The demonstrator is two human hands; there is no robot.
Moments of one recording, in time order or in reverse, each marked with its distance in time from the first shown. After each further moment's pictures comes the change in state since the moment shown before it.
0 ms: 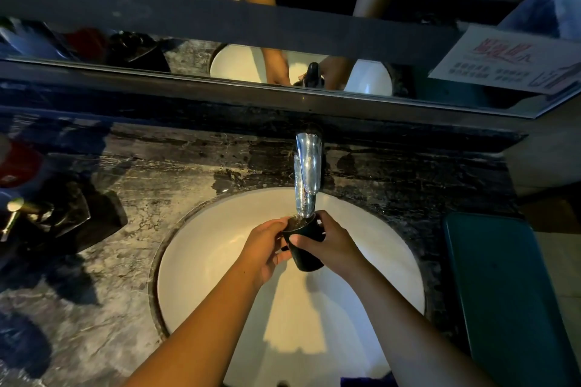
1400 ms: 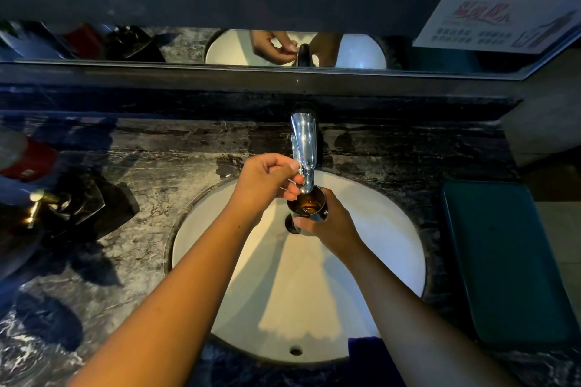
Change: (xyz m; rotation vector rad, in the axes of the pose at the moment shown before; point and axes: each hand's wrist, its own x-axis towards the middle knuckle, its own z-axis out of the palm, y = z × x) left_hand -0.047 0.074 0.018 0.445 -0.179 0.508; right_hand -0.026 -0.012 0.010 0.144 0.107 -0.101
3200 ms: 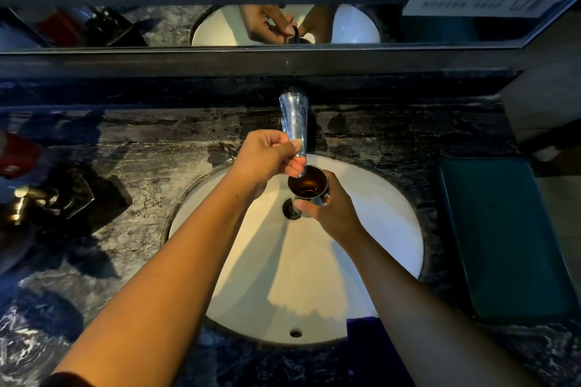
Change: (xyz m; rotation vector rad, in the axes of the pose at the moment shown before) left_hand 0.010 0.020 0.016 0.093 -0.056 -0.088; right_hand 0.007 0.026 -0.004 0.058 0.065 -0.040
